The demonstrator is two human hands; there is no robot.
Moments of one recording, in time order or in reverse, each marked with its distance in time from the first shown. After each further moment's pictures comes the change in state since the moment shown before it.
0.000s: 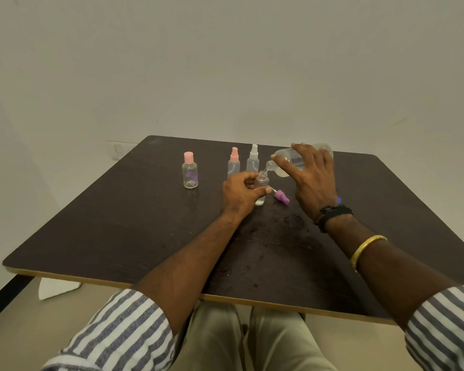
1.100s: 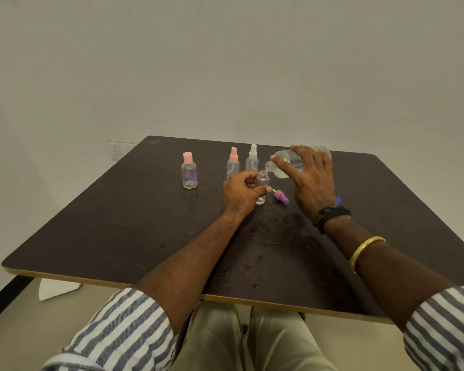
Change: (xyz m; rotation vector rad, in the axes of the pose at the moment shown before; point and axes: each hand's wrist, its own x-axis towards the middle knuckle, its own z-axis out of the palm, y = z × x) left_hand -0.002 0.005 0.002 -0.011 0.007 -0.001; right_hand -0.001 -0.002 -0.002 0.025 -0.051 0.016
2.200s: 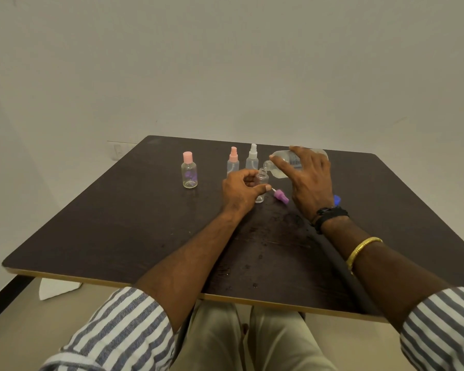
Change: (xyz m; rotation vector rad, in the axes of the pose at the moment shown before) left_hand 0.001 0.002 -0.003 0.003 0.008 -0.001; right_hand 0.002 0.001 0.013 0.036 0.033 0.023
